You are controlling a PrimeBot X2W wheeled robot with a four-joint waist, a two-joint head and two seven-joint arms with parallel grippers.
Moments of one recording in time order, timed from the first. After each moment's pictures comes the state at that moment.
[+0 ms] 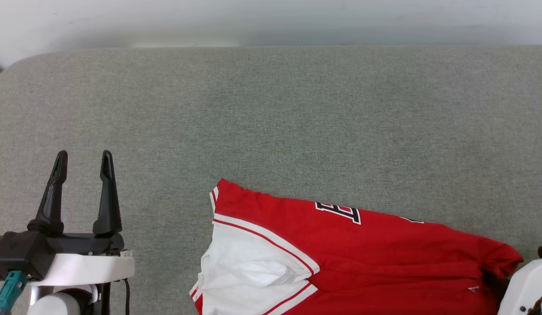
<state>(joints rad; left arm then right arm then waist) -0.06 0.14 0.13 -0.15 -0.18 -0.13 -0.26 0.00 -0.20 -0.24 0.16 0.49 0.13 0.74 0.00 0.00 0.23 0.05</state>
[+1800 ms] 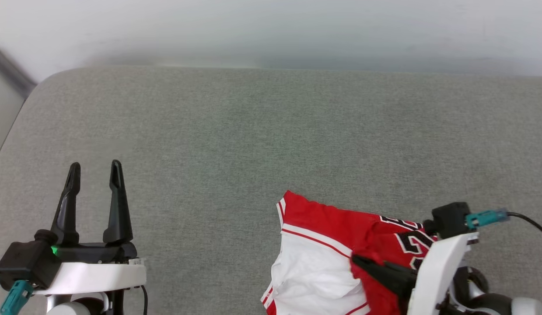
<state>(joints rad) -0.03 0.09 0.12 -0.16 -0.26 -0.13 -0.26 0.00 -0.05 0.06 -0.26 0.77 0.13 0.98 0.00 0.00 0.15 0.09</state>
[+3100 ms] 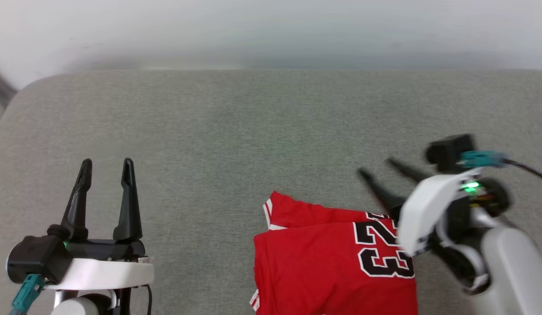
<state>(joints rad) -0.04 0.11 0.08 -0.15 -0.25 -0.13 -0.26 -0.31 -0.15 0.22 -0.04 0.45 0.13 0.59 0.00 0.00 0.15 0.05</state>
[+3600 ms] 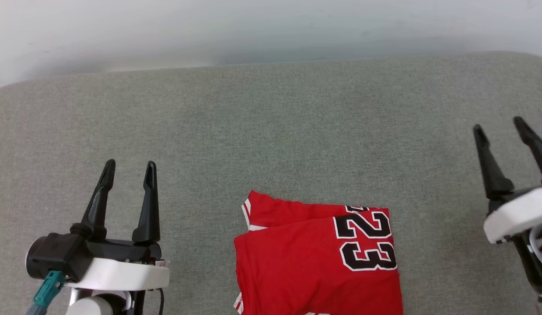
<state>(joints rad) -0.05 0.12 0.02 -0.13 -0.23 -0.13 -0.26 -0.23 -0.30 -0.02 -0.06 0.22 0.13 0.10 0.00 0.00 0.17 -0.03</state>
